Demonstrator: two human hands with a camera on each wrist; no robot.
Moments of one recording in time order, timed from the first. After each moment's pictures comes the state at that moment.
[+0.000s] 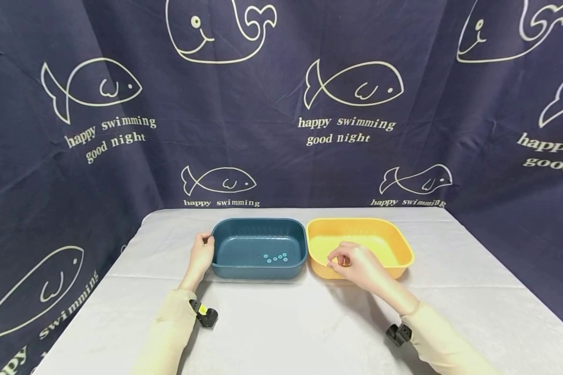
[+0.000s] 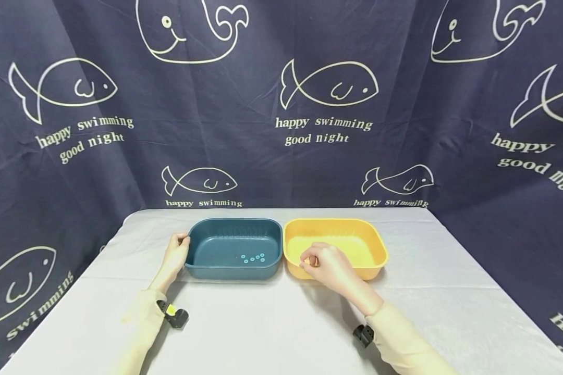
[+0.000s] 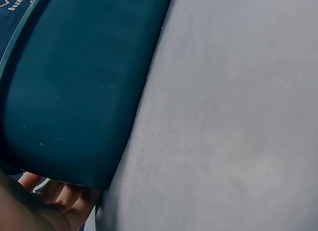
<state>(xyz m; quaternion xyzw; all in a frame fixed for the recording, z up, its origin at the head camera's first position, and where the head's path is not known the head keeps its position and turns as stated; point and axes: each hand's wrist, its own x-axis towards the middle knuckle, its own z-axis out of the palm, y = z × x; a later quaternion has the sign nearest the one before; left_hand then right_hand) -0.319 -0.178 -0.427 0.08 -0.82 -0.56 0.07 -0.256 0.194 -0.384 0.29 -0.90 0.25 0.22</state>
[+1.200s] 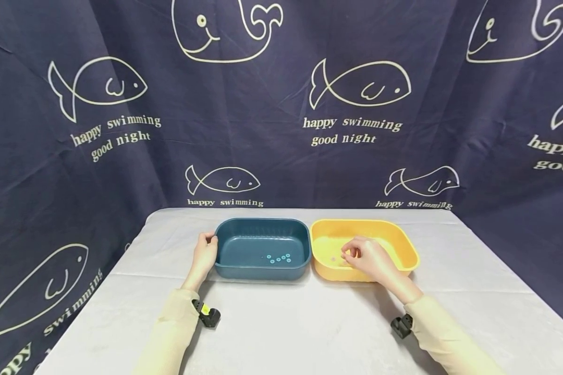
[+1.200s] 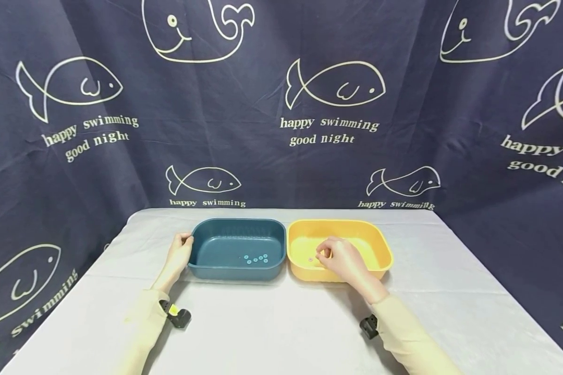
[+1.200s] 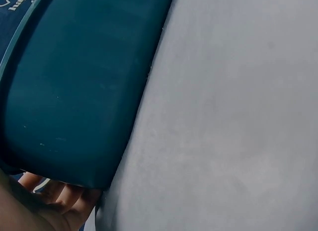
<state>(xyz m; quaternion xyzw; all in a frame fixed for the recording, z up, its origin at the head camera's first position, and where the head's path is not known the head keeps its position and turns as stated) -0.320 -0.178 -0.428 0.08 -0.82 -0.56 0.07 -0.291 0.219 -0.399 0.23 -0.92 0.24 0.20</state>
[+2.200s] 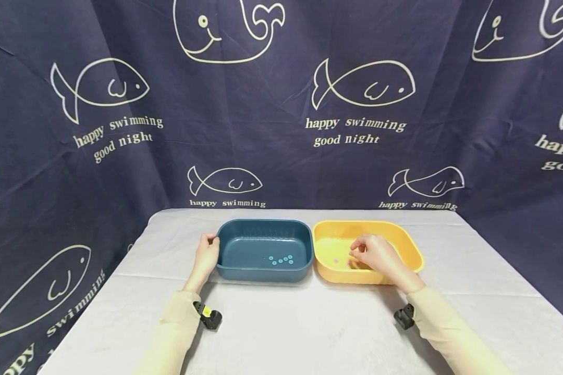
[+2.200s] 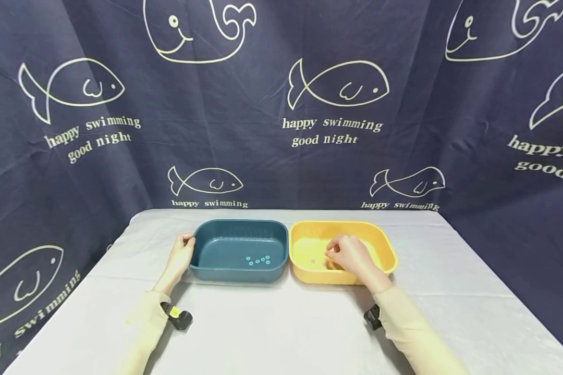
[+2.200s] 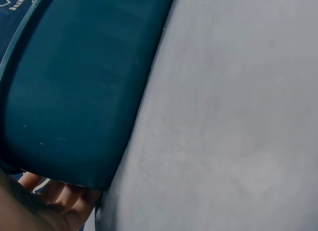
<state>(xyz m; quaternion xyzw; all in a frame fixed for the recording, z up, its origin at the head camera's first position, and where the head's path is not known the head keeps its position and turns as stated) -0.322 -0.180 -0.432 0.08 -0.82 -0.56 0.08 -0.314 0.234 -0.397 0.17 -0.95 0.21 0.12</state>
